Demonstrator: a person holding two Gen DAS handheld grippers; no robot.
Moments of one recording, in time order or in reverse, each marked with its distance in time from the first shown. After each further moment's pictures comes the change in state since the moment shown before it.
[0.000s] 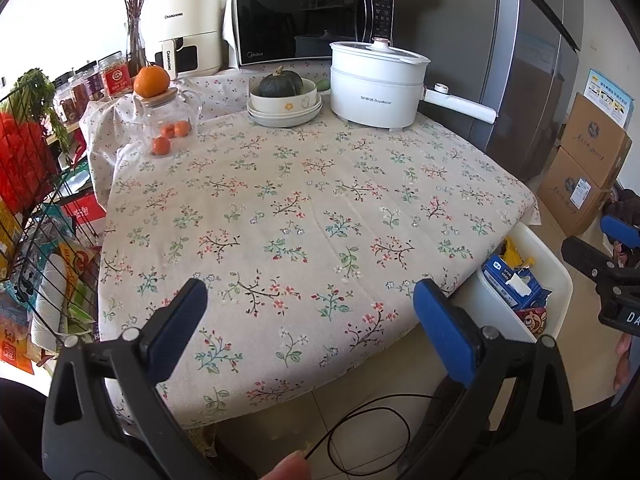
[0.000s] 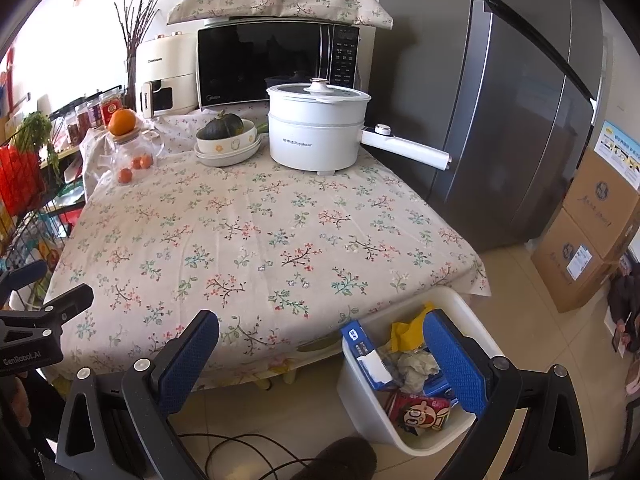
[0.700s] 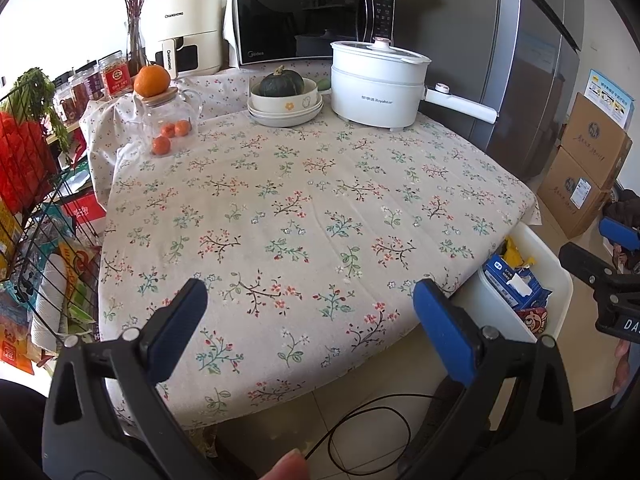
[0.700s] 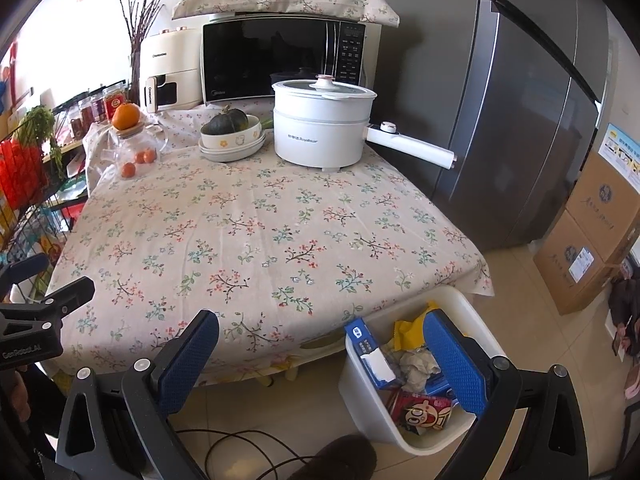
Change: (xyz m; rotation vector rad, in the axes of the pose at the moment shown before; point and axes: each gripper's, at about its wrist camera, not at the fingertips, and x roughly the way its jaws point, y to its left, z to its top) left arm 0.000 0.001 0.001 -0.002 0.004 0.001; right arm 0.003 0.006 0.000 -0.014 0.018 0.004
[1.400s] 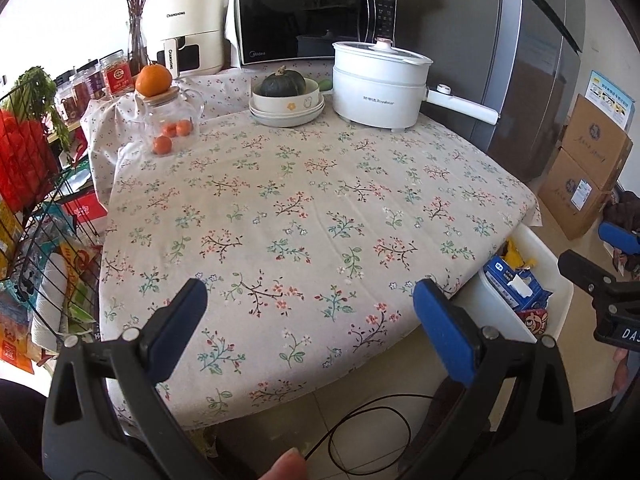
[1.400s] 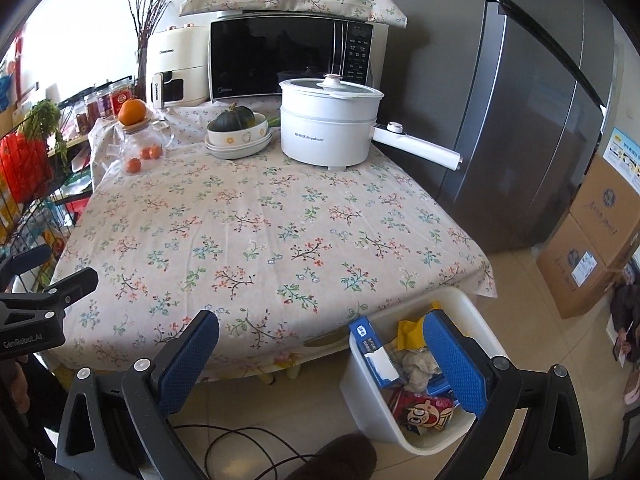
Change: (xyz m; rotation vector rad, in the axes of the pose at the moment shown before) left arm 0.000 0.001 0.000 -0.008 0.000 0.001; right arm 0.001 0.003 -0.002 -0.016 0.006 0.009
